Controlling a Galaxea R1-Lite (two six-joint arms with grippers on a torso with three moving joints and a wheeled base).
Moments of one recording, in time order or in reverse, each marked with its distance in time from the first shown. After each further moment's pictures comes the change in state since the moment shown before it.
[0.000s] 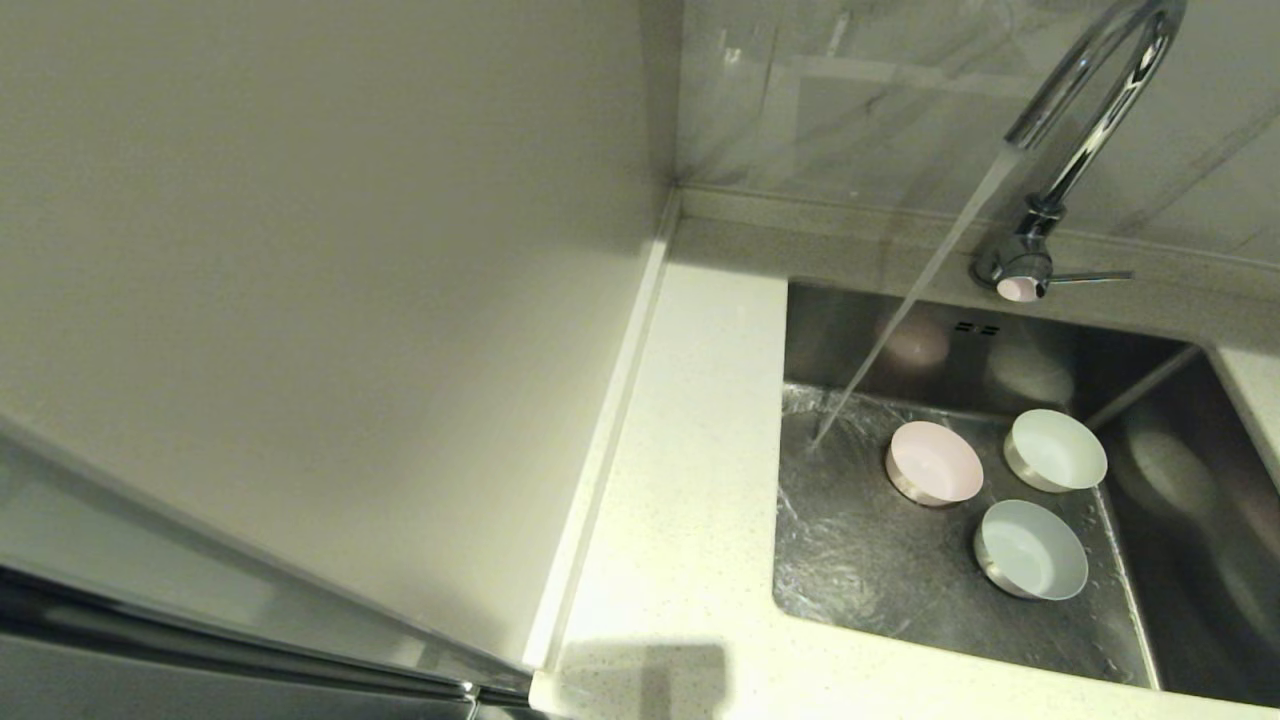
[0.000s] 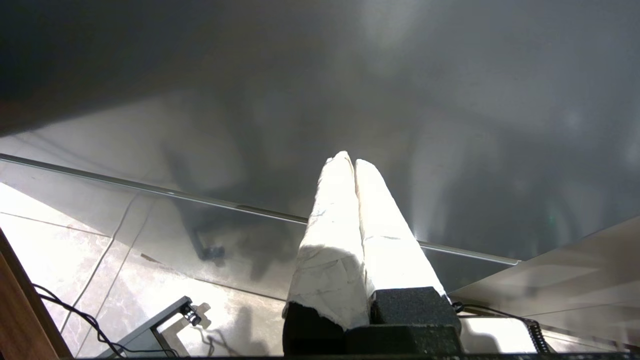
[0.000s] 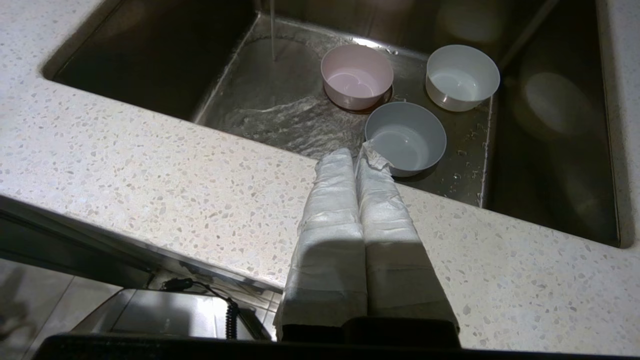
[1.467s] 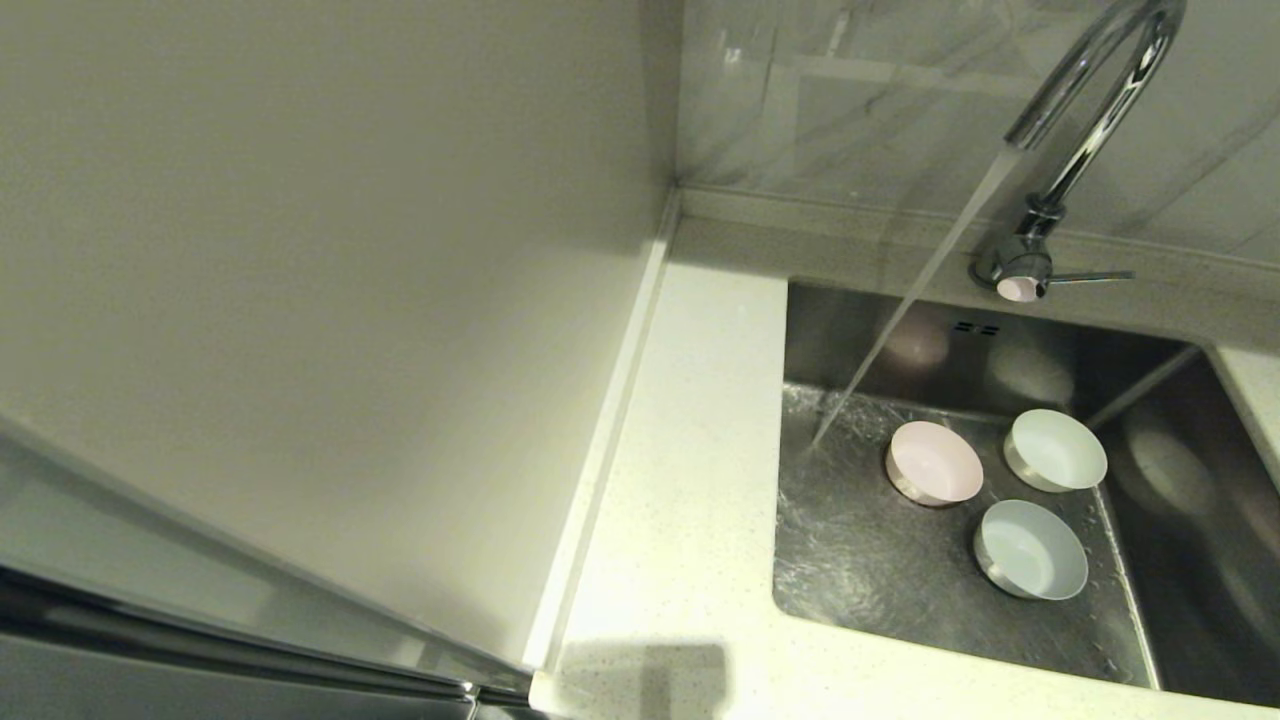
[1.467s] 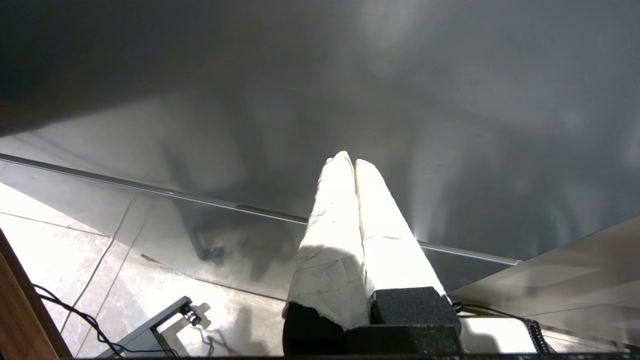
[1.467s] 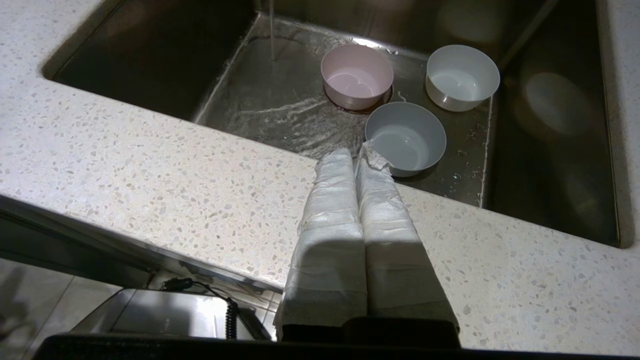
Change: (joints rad) left arm -0.001 0.000 0.000 0.000 0.000 0.000; right arm 0.000 0.000 0.000 0.000 0.000 0.000
